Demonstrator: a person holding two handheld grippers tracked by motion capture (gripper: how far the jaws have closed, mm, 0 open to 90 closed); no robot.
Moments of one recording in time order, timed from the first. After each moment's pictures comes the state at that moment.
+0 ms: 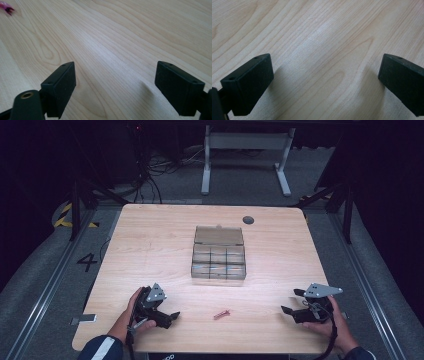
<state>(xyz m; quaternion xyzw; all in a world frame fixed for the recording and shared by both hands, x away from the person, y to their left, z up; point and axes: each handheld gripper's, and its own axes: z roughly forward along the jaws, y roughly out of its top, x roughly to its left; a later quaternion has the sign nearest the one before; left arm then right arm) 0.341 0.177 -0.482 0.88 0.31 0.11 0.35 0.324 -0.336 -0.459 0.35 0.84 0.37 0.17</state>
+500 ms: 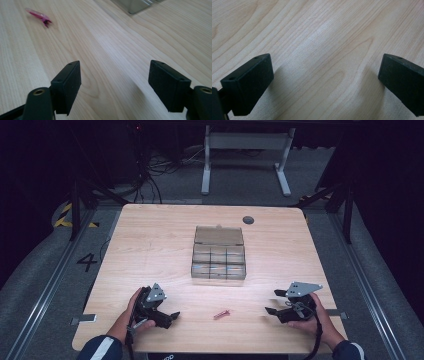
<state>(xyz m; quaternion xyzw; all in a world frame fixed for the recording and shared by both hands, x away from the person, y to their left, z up) 0.341 0.177 -0.482 0.88 0.31 0.11 0.35 0.332 -0.285 -0.453 0.28 0.87 0.38 0.13</state>
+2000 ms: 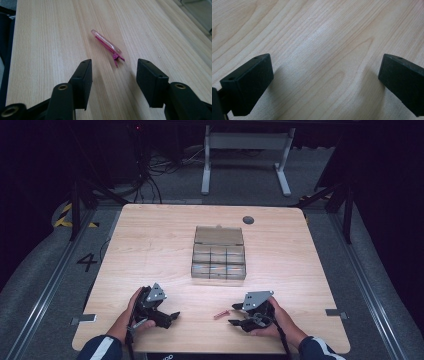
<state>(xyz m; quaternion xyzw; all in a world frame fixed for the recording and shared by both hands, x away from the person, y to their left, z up) 0.341 0.177 -0.482 0.88 0.31 0.11 0.35 0.326 -0.177 -0.466 0.15 0.91 0.37 0.07</state>
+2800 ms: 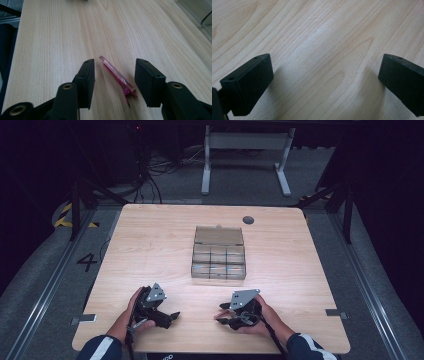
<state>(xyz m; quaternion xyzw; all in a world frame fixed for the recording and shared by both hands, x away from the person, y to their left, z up) 0.341 0.177 -0.482 0.88 0.31 0.11 0.35 0.333 -0.145 -0.468 0.12 0.91 0.39 0.06</state>
